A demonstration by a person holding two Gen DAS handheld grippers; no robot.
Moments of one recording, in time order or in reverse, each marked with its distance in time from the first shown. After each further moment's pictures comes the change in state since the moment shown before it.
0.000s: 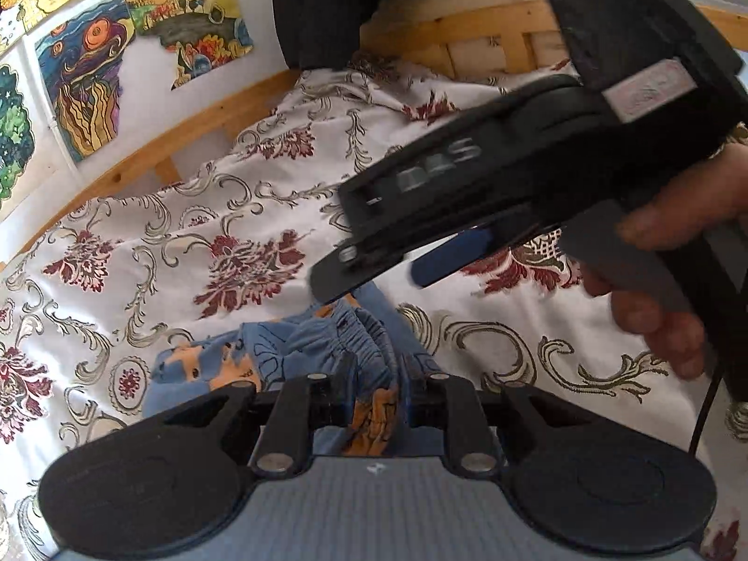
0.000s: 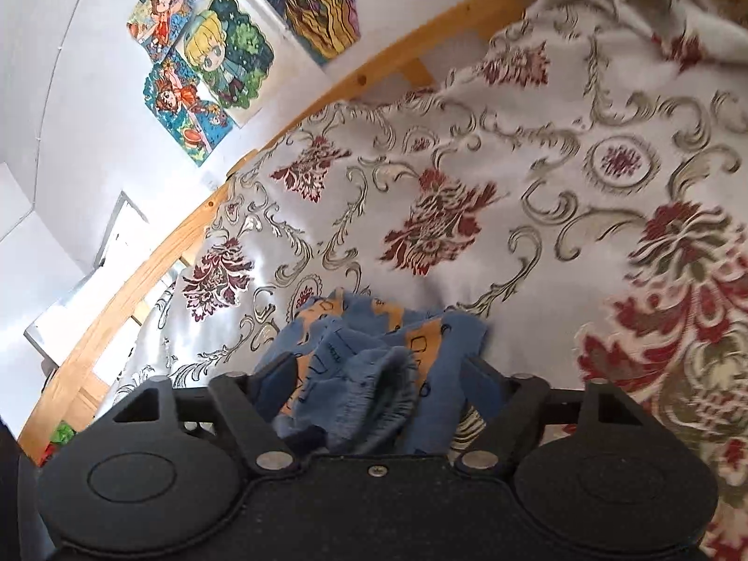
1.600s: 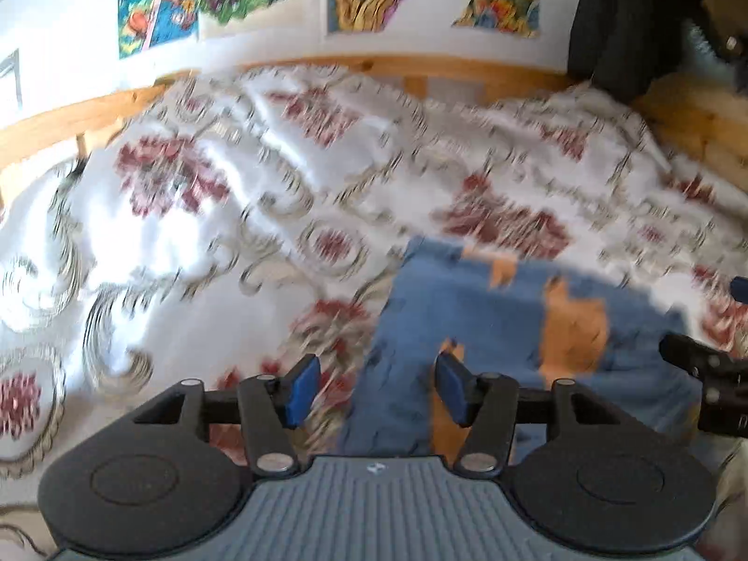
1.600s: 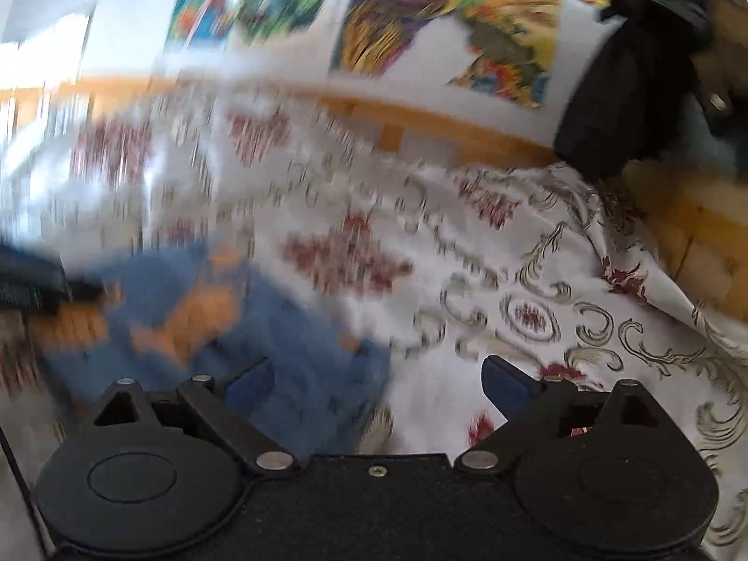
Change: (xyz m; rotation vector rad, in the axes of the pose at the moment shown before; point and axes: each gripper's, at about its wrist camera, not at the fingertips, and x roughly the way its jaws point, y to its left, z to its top) left arm 0.005 0.153 -0.090 -0.587 0.036 0.275; right arm 0.041 0.072 -0.073 -0.697 -0.138 -0.590
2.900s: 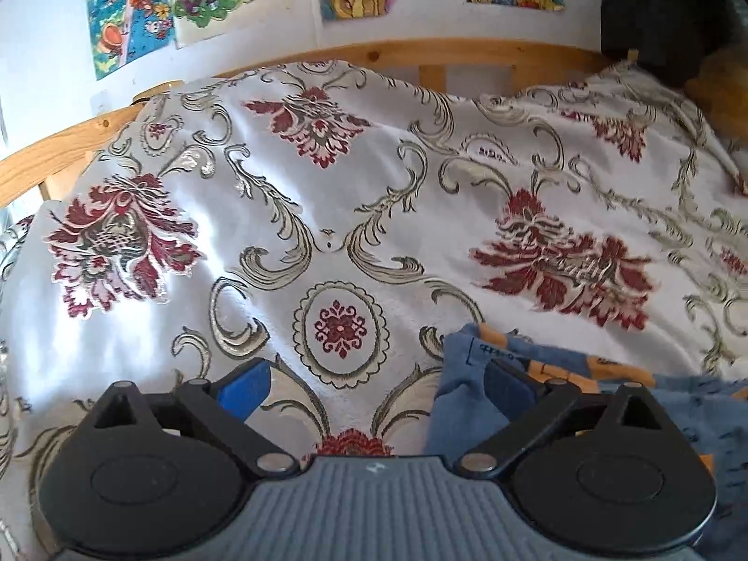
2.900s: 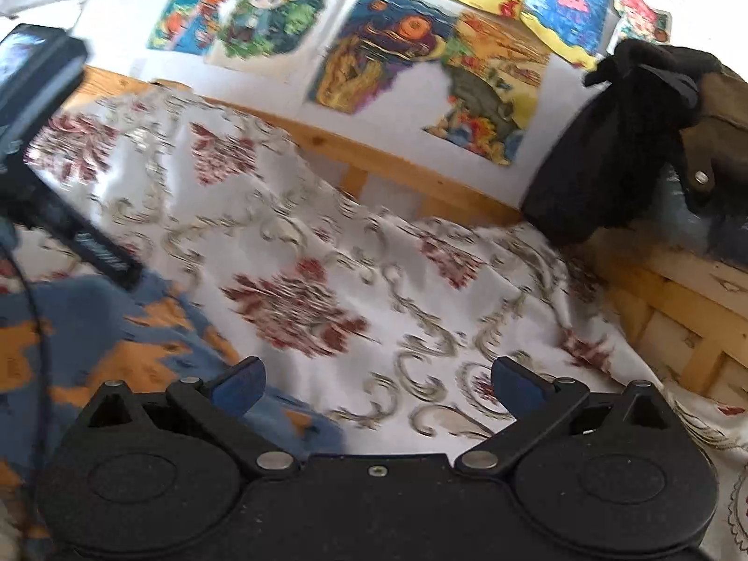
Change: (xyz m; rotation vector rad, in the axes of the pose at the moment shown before) left arm 0.085 -0.012 0.071 0.056 0.019 0.081; right arm 0.025 0.002 0.020 -0.062 -0.161 -0.135
